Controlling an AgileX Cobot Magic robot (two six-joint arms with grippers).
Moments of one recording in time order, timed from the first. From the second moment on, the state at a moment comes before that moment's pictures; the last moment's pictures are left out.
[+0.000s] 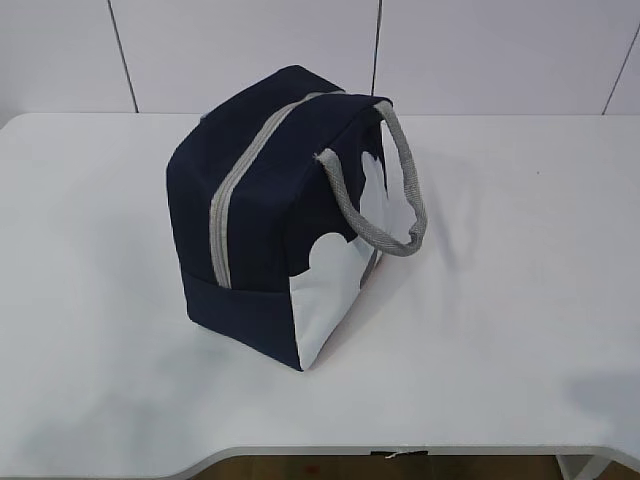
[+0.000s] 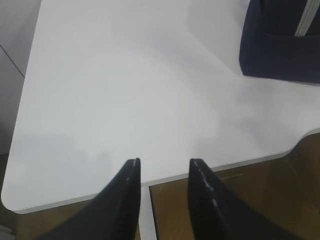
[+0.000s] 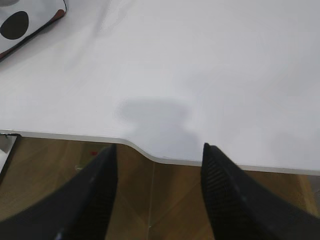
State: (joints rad) left arm -0.04 0.01 -0.52 -0.13 1.12 0.18; right arm -0.02 -0.02 -0.49 0.02 1.16 -0.09
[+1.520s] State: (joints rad) left arm -0.04 0.01 -0.52 -0.14 1.12 0.18; right arm -0.02 -0.02 -0.49 0.03 1.16 -0.09
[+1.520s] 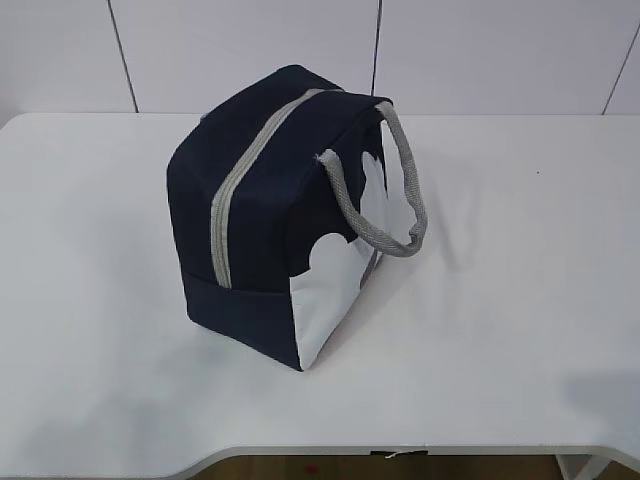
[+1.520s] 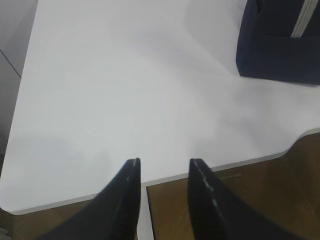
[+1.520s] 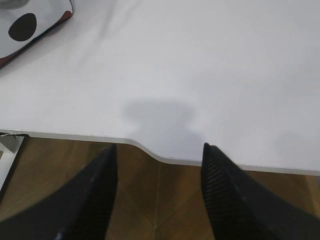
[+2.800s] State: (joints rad) left arm -0.04 0.01 -0.52 -0.14 1.12 0.18; right arm -0.02 -0.02 -0.49 0.04 1.16 -0.09
